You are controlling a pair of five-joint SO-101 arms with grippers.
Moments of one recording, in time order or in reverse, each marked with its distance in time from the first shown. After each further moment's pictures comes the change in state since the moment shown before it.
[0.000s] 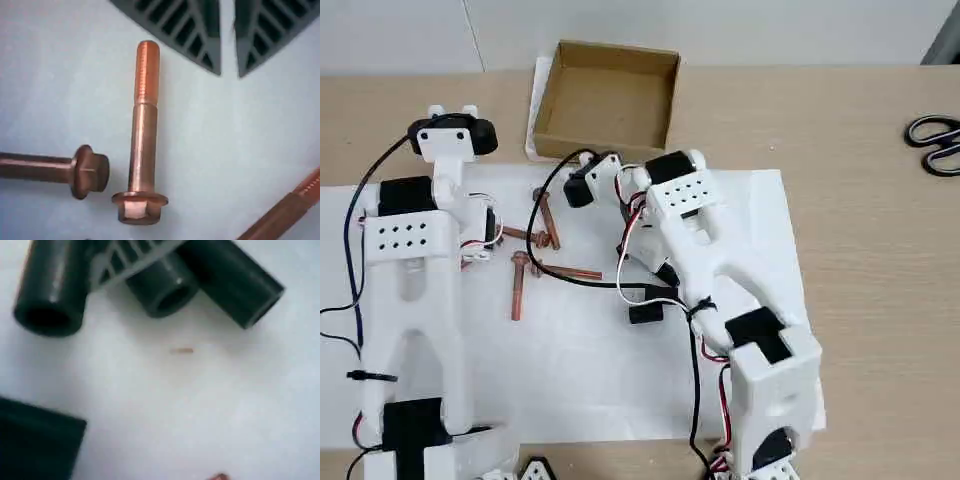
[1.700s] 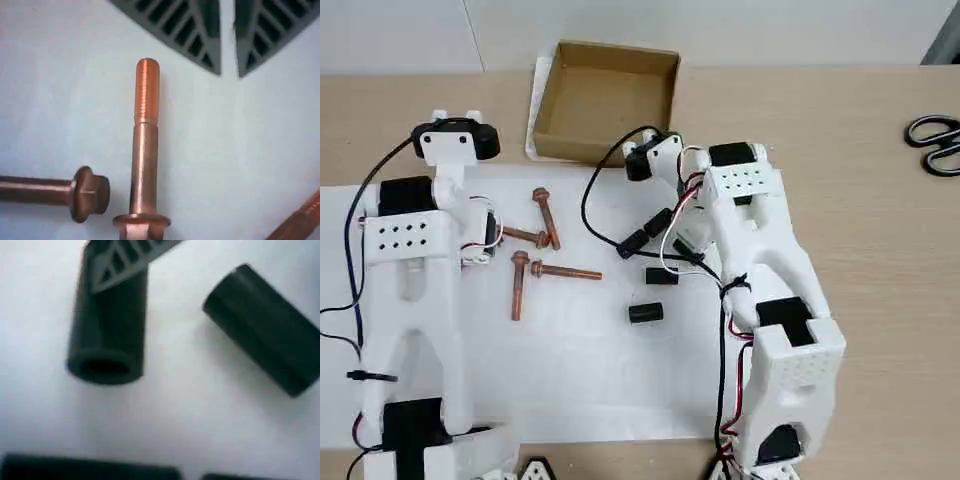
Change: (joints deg) left arm 0.0 0.0 0.0 2.0 -0.7; right arm 12.7 1.9 0.1 -5.5 3.5
